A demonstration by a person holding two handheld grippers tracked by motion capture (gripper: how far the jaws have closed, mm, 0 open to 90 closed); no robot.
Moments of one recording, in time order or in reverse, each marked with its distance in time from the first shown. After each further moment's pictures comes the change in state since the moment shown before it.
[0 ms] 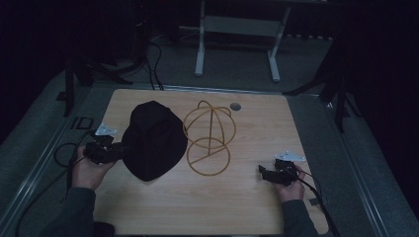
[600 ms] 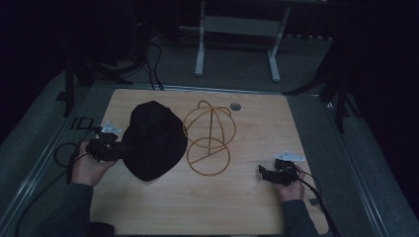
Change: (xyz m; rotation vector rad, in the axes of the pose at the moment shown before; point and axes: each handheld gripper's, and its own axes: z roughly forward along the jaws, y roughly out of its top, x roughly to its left) left arm -0.003 0.012 -0.002 0.075 0.007 0.082; right arm 0.000 0.000 0.000 0.000 0.002 -0.002
